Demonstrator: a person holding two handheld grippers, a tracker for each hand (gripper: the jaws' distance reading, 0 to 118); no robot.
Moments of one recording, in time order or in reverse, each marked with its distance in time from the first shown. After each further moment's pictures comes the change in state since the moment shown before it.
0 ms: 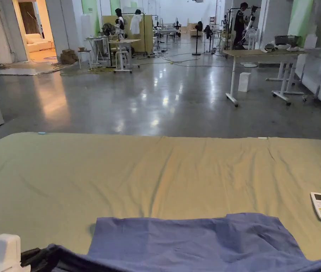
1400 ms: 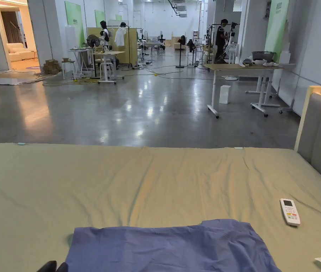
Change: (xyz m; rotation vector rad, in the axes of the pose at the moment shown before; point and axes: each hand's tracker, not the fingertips) left arm 0.167 -0.010 0.115 0.423 0.094 -0.195; right arm -0.120 -0.034 0.111 0.281 0.085 0.097
